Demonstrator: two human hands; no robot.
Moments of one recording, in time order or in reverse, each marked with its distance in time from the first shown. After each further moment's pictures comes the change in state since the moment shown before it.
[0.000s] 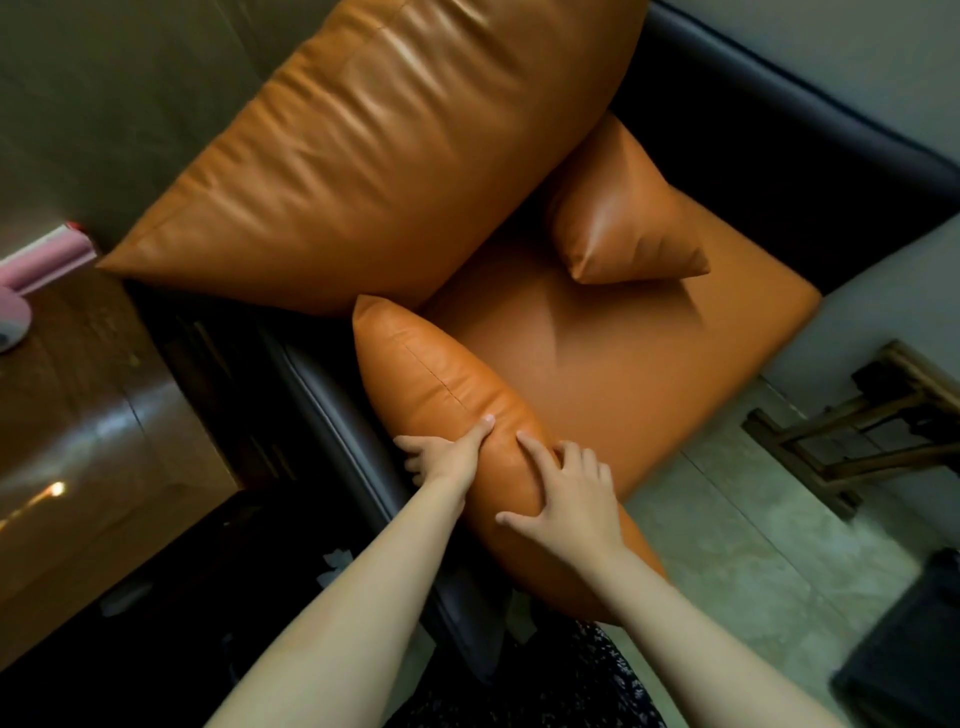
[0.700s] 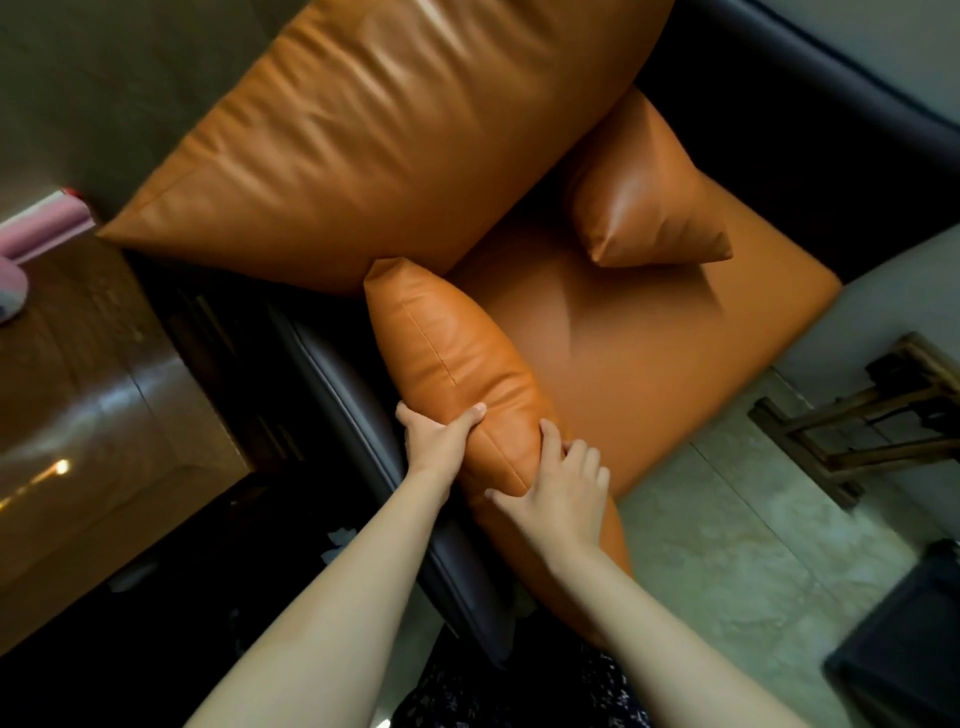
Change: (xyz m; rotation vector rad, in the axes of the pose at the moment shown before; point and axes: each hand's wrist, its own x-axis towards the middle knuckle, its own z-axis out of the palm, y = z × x) left_hand 0.017 -0.005 -0.028 -0.085 -0.080 0.215; right_hand 0.001 -0.040 0.021 0.026 0.167 0.253
